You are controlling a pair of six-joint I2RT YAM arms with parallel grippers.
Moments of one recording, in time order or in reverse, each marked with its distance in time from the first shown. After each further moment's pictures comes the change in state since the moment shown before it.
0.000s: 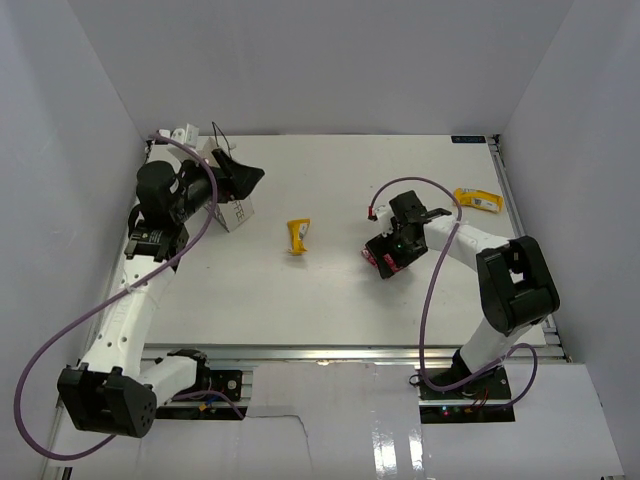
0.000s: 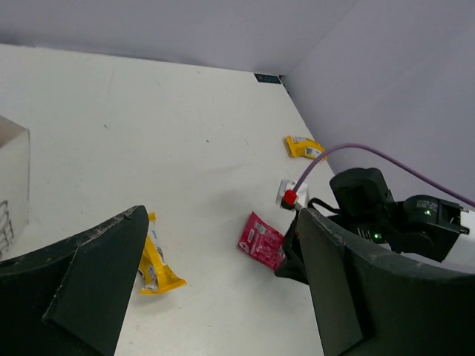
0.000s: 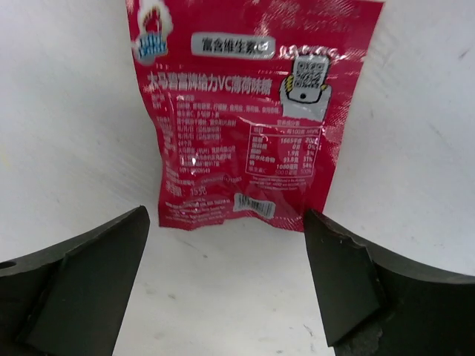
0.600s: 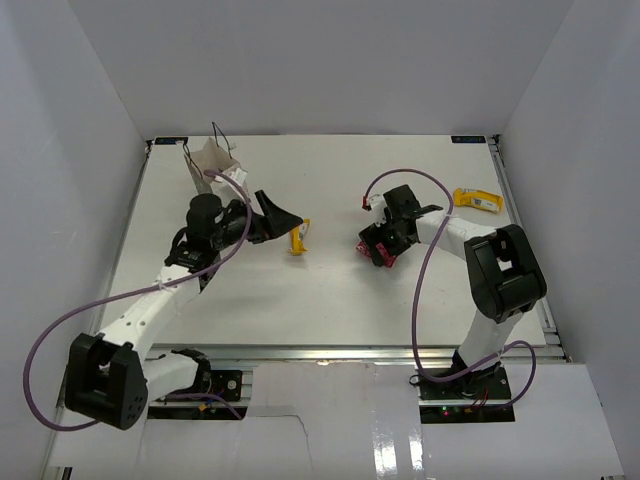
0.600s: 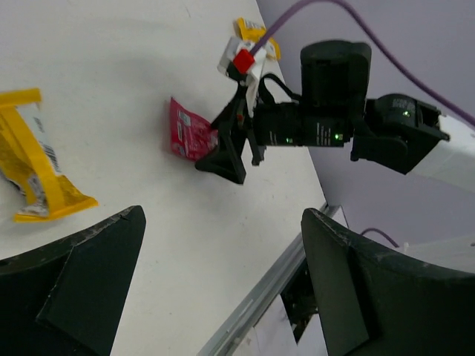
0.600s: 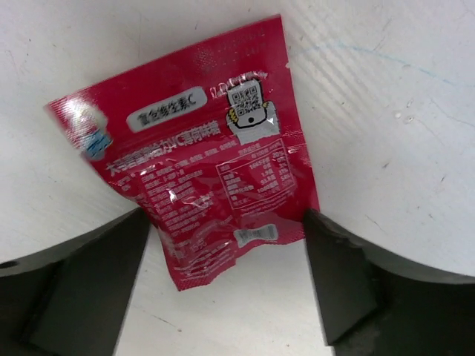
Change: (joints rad) left arm -0.175 0.020 -0.356 0.214 0.098 -0.243; right arm 0.018 0.101 0.055 0.177 0.045 0.018
